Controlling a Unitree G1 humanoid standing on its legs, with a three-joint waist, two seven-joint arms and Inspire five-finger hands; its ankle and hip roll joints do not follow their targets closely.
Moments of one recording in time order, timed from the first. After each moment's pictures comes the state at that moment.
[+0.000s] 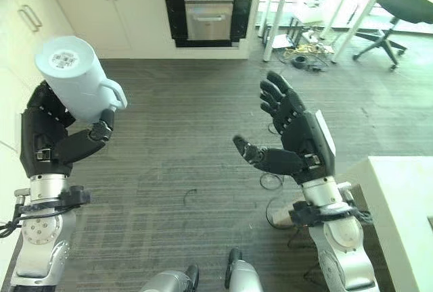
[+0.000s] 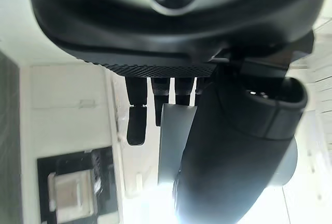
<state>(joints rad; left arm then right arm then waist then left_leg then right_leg) 0.07 0.46 0.12 -0.33 -0.29 -0.28 0.28 0.05 -0.56 -0.03 -0.43 0.52 -0.18 0.06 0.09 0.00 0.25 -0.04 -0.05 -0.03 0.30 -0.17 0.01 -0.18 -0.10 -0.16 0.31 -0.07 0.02</state>
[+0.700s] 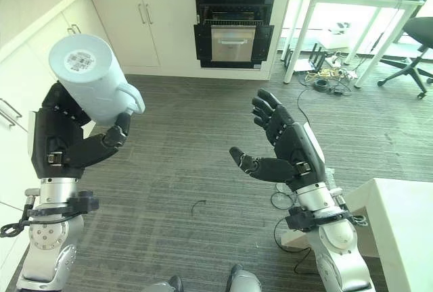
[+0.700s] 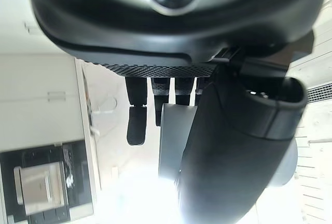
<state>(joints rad) 0.06 0.45 0.03 -0.32 -0.30 -0.35 0.20 0.12 -0.53 -0.02 -0.38 0.51 -0.18 0.11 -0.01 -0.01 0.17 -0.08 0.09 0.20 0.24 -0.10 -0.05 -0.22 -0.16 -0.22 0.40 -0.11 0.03</state>
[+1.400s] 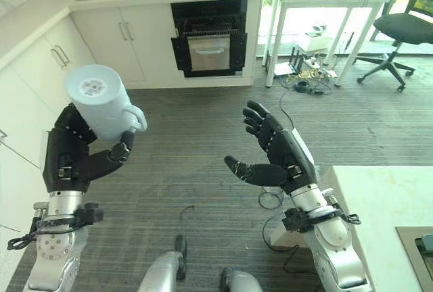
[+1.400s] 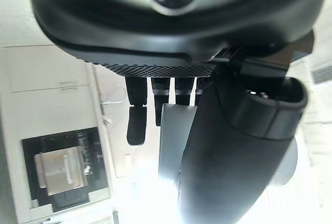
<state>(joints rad) 0.13 0.41 0.04 -0.21 -0.27 -0.39 0.21 0.10 -0.55 0.02 -0.30 0.51 -0.19 0.15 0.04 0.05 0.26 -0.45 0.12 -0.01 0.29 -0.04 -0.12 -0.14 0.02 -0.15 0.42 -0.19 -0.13</state>
